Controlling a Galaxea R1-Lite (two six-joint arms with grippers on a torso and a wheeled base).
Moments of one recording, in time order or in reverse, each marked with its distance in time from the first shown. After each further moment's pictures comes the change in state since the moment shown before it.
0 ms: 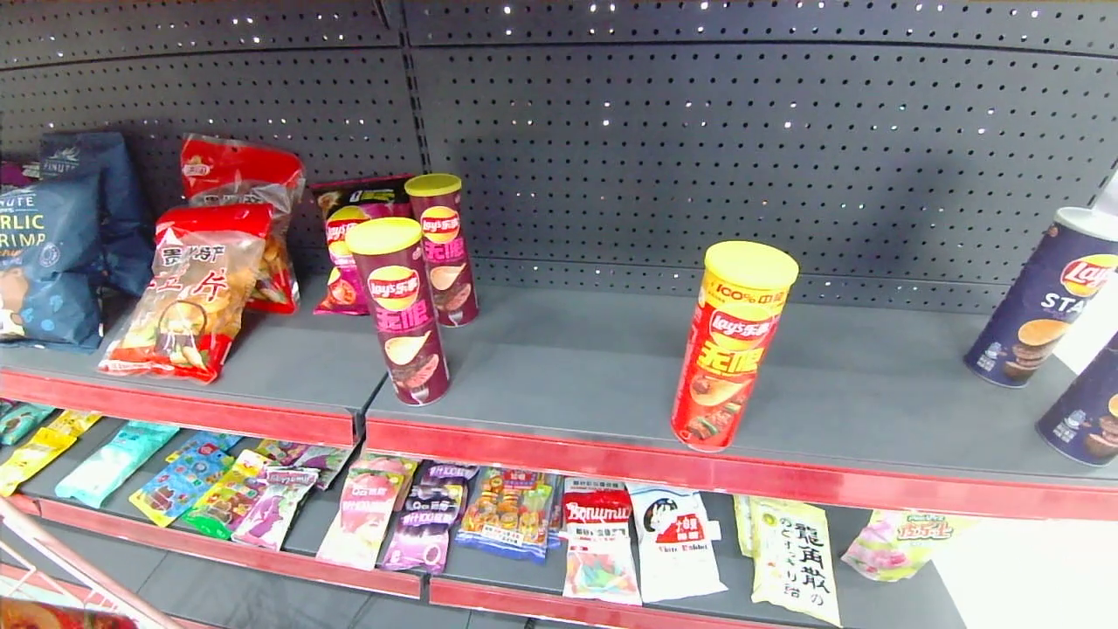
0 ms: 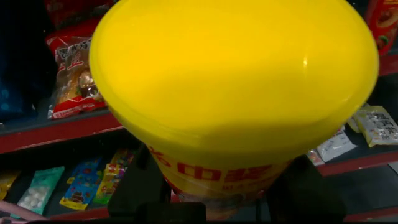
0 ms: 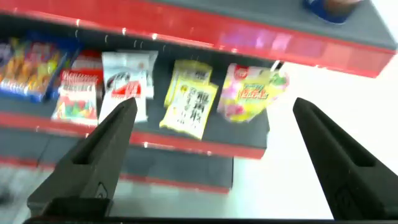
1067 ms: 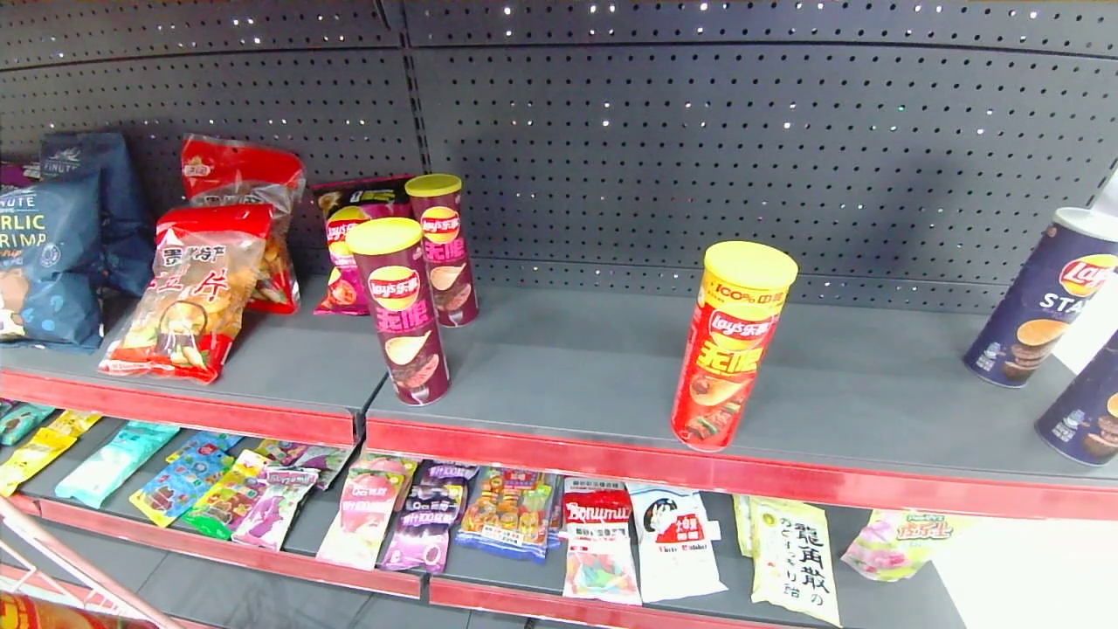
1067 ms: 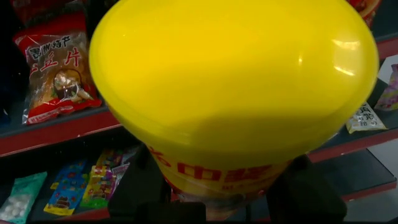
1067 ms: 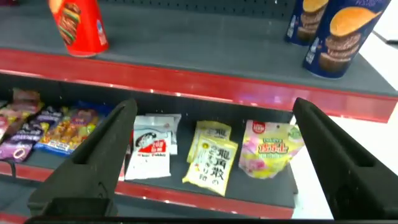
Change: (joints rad) left arm 0.002 0.039 -0.001 0.001 -0.069 0.000; right arm -0.135 -0.271 0.045 -0.079 0.227 0.032
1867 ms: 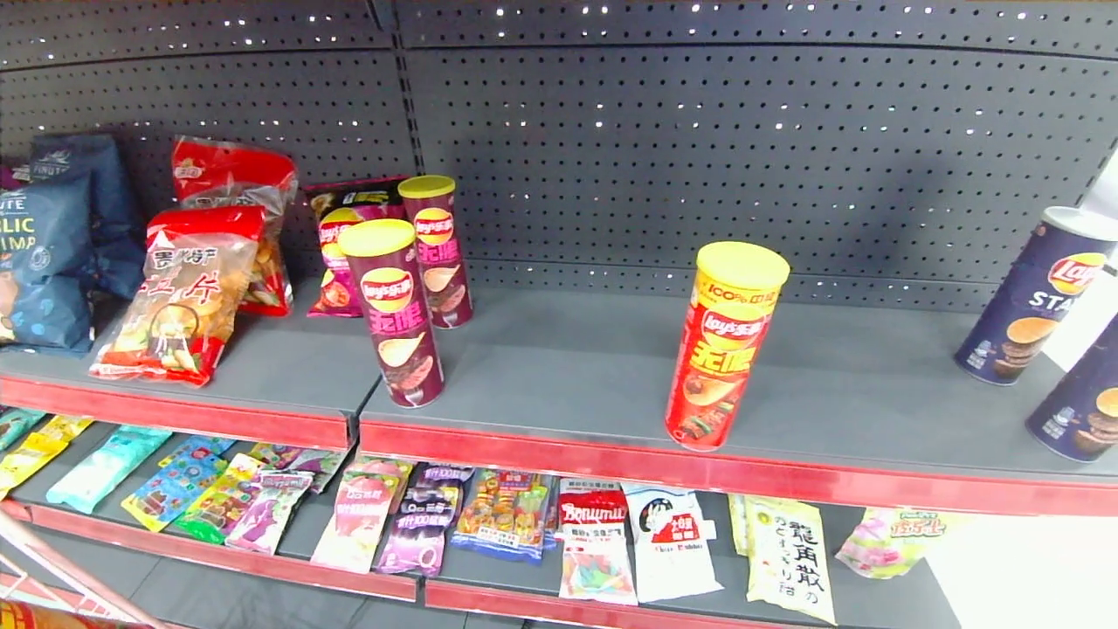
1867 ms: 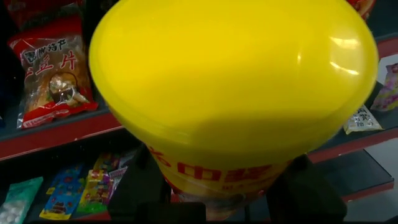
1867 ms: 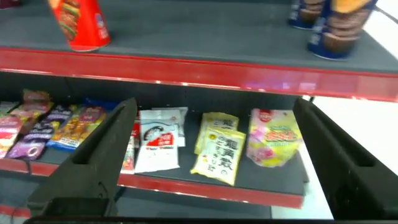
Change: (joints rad) left arm -0.001 -0.015 0.009 0.001 -0.006 0.000; right arm 0.002 -0.035 0.001 0.061 0.008 0.061
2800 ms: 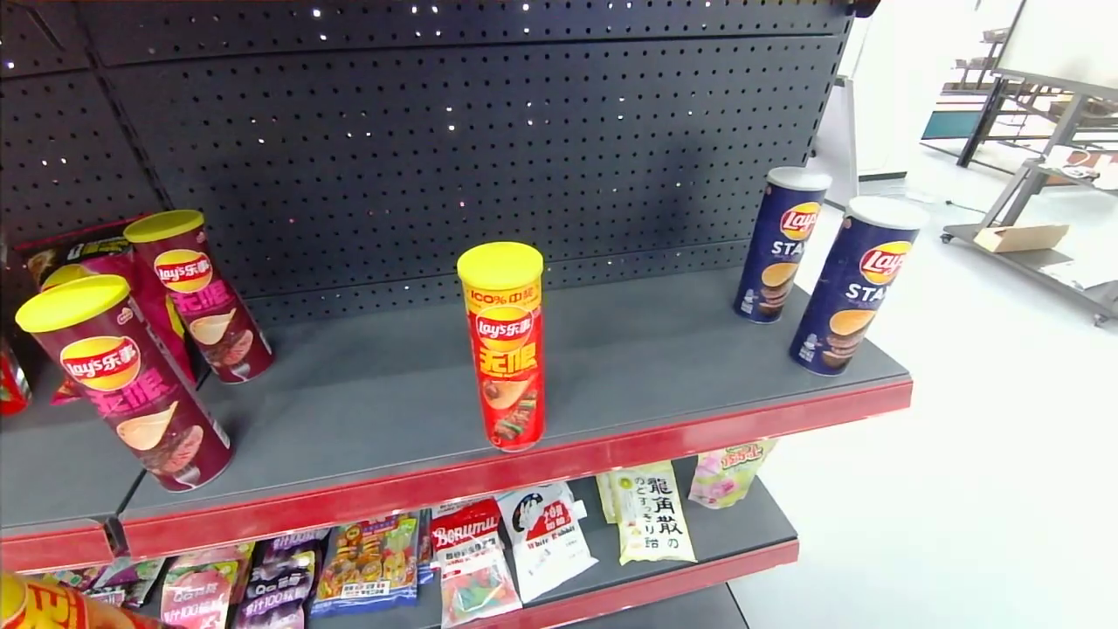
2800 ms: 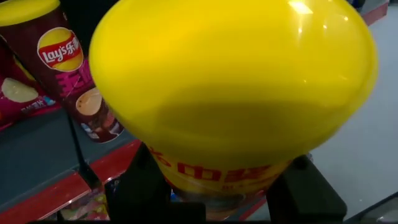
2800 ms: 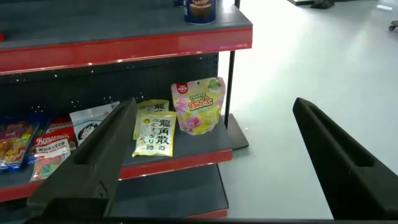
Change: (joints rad) left arm 0.000 0.102 -0.001 -0.043 -0.048 -0.069; right arm 0.000 0.000 0.000 0.000 0.001 0.004
